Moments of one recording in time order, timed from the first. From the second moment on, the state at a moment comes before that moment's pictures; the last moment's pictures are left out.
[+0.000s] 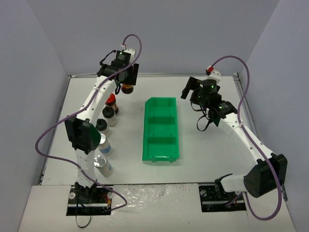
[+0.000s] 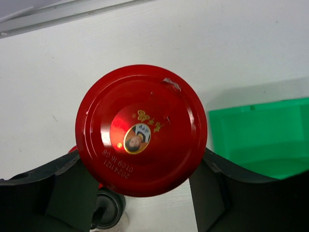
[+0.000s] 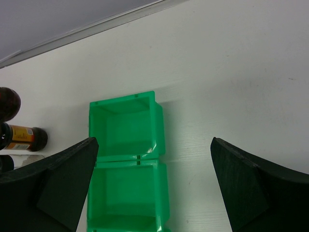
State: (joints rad) left arm -0.37 2.01 2.18 -0.87 -0.18 -0.08; right arm 0.37 1.33 1.17 -0.31 0.24 0.52
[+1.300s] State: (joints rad) left arm -0.64 2.10 2.23 -0.90 -0.13 -0.14; right arm 0.37 1.29 1.13 -0.30 0.29 0.52
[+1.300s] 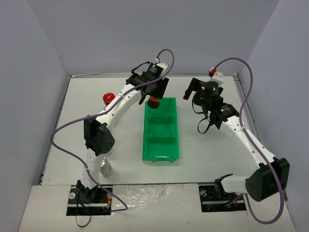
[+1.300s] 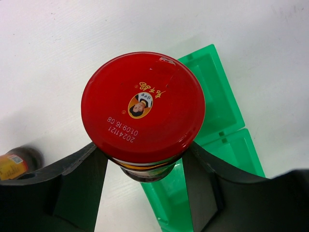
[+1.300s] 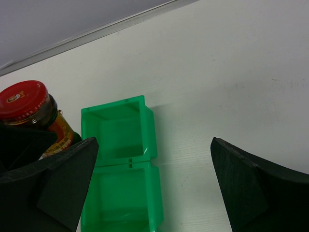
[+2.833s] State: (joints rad) left arm -0.70 2.26 2.06 -0.64 -0.18 -0.19; right arm 0.37 1.26 1.07 -0.30 0.32 0.52
